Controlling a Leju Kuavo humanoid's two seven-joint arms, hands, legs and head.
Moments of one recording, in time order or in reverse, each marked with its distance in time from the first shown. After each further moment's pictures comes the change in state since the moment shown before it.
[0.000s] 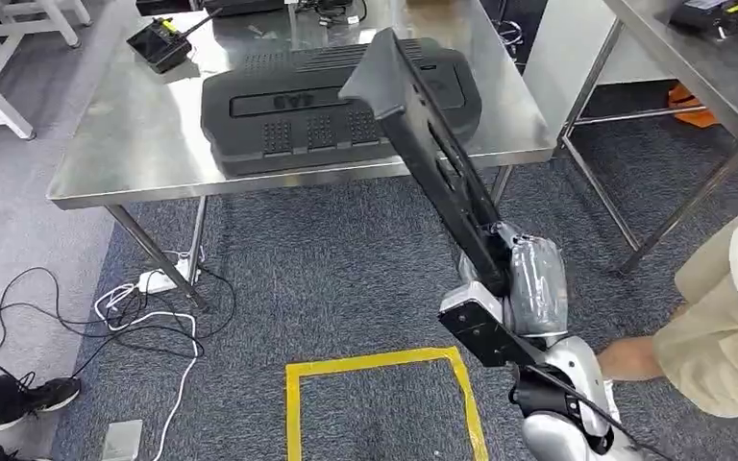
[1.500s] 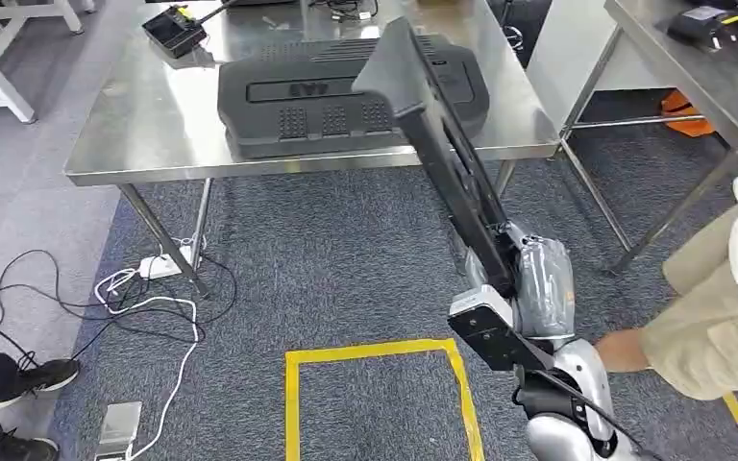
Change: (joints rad) left arm -0.010 0.001 0.002 0.000 0.005 0.003 0.004; right arm -0.007 0.000 -0.003 0.002 -0.019 -0.021 -0.037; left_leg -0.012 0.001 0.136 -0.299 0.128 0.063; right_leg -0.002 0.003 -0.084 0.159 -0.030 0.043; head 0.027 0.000
